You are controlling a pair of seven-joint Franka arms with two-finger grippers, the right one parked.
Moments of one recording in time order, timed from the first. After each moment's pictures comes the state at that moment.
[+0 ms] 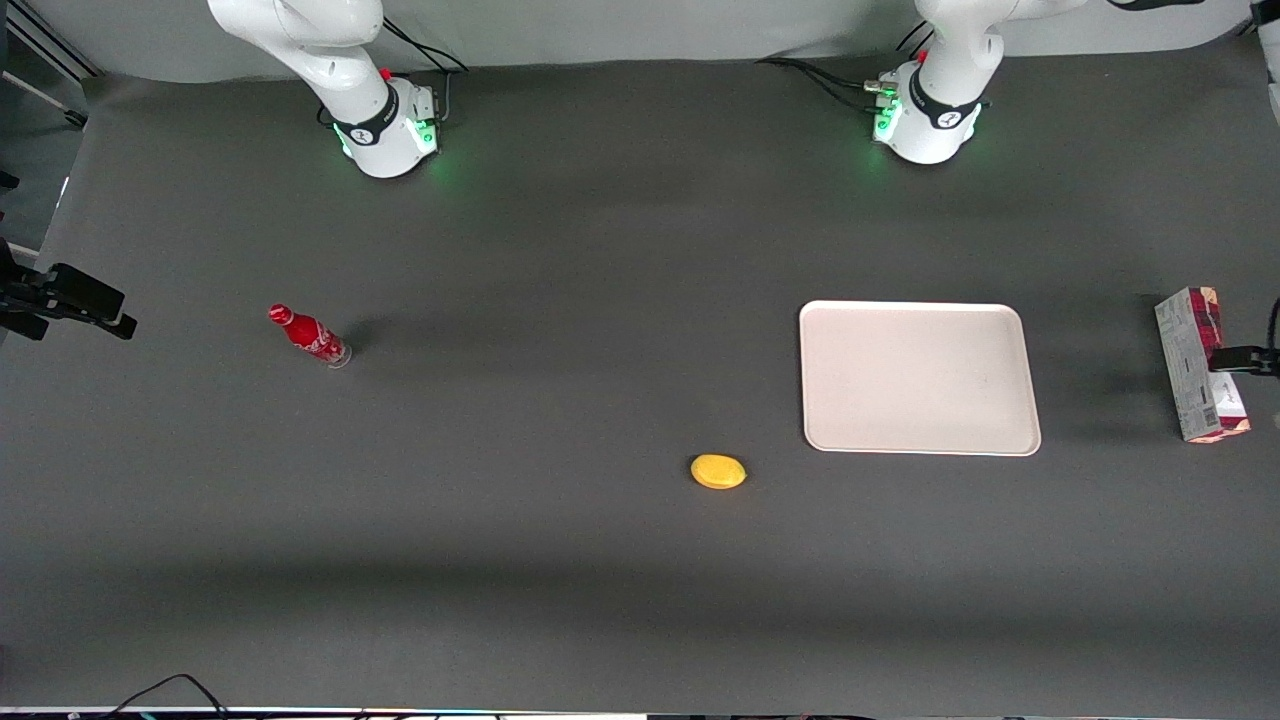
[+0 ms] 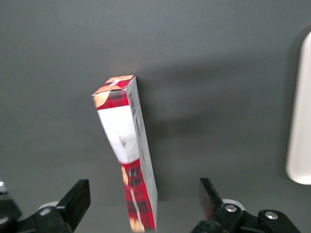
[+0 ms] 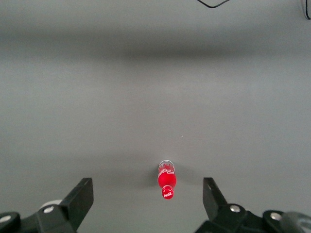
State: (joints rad) arm 0.06 0.50 0.43 -1.67 0.02 1.97 0.64
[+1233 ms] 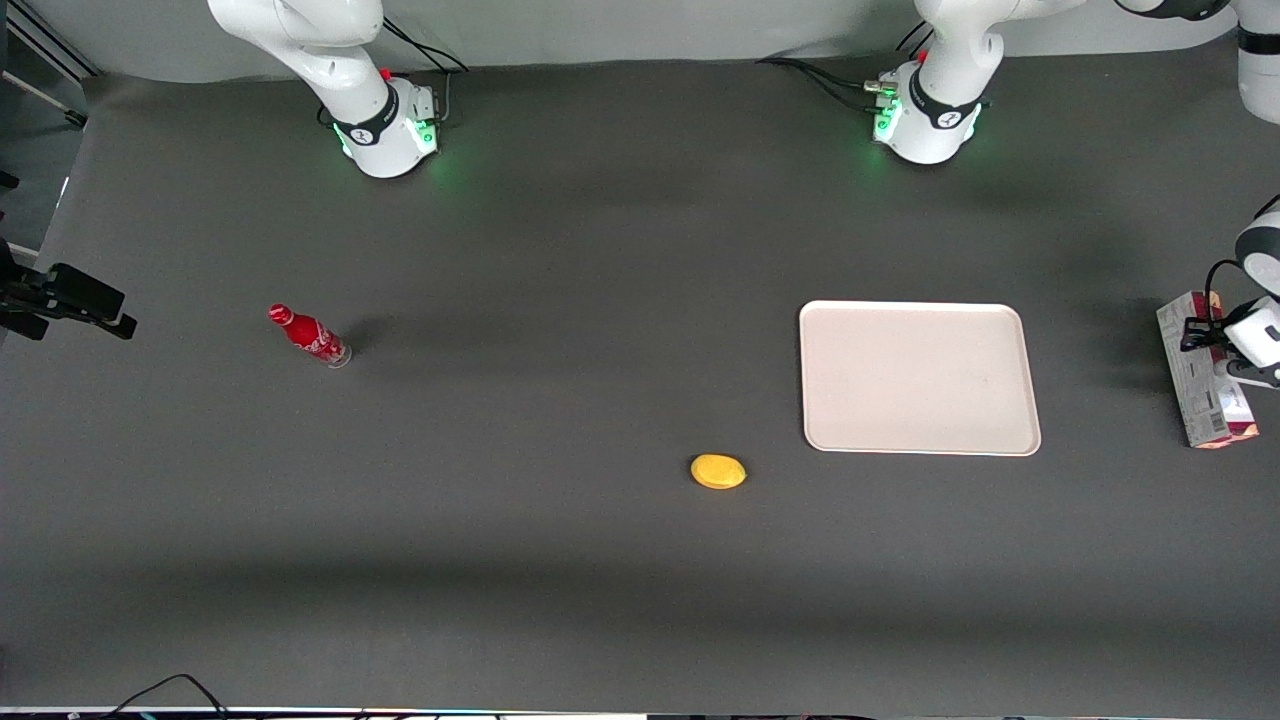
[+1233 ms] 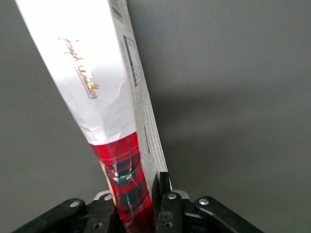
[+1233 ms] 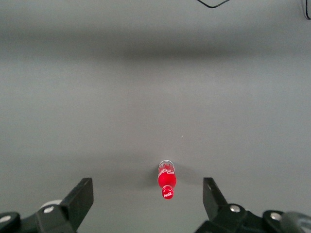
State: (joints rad) arm 0.08 0.50 0.53 -2.01 -0.16 2.39 0.92
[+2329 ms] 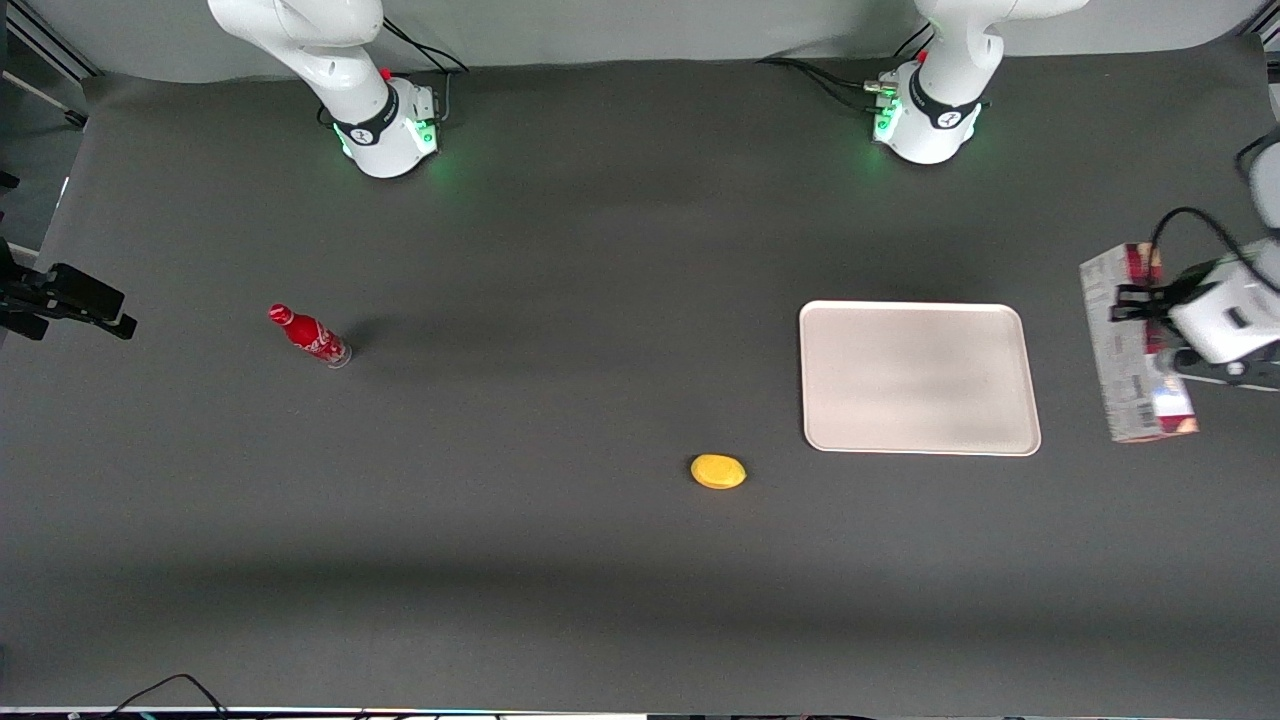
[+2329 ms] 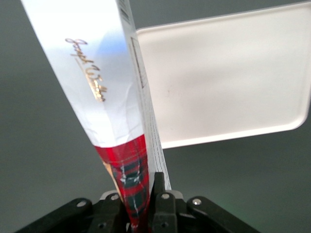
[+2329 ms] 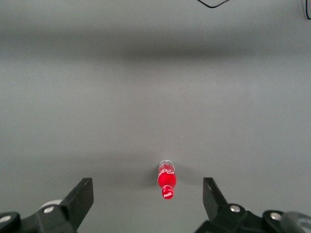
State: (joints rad) arm 0.02 0.10 0.11 -1.88 0.04 1.72 0.30
